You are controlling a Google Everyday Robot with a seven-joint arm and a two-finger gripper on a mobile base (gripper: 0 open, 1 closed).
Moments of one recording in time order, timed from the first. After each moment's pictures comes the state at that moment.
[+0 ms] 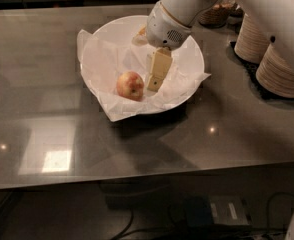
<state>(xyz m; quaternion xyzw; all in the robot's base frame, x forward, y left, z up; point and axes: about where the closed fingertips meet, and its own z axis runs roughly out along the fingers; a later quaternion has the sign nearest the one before) 0.575 0.004 0.918 -0.74 0.62 0.16 0.22</state>
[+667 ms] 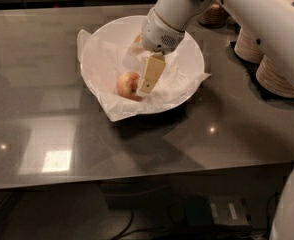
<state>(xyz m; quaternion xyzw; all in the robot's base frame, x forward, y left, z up) 0.584 0.011 0.901 -0.74 0.62 0.16 0.21</state>
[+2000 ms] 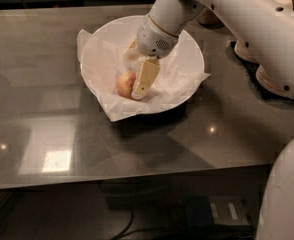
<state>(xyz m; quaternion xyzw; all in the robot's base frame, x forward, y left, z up) 0.587 0.025 0.885 -0.75 0.61 0.18 0.20</state>
